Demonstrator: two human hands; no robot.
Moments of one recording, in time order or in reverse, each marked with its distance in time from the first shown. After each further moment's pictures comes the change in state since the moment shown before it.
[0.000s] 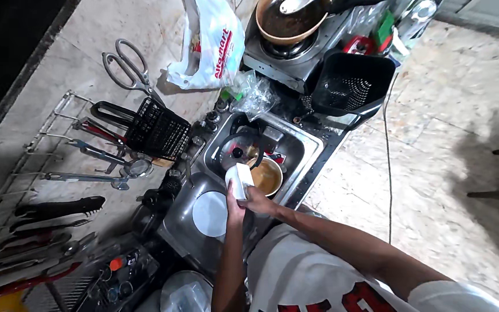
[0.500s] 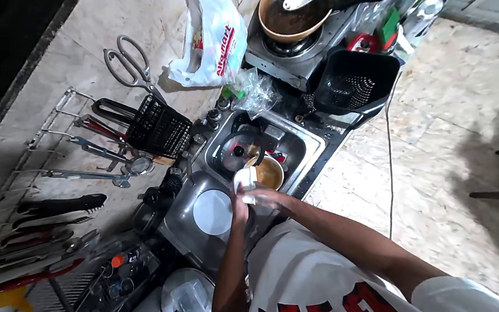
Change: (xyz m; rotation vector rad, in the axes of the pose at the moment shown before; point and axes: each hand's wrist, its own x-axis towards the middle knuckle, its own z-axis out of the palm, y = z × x) left_hand 0.001 -0.029 -0.016 0.225 -0.101 0.214; right_hand -0.009 -0.021 -0.025 0.858 -0.153 0.293
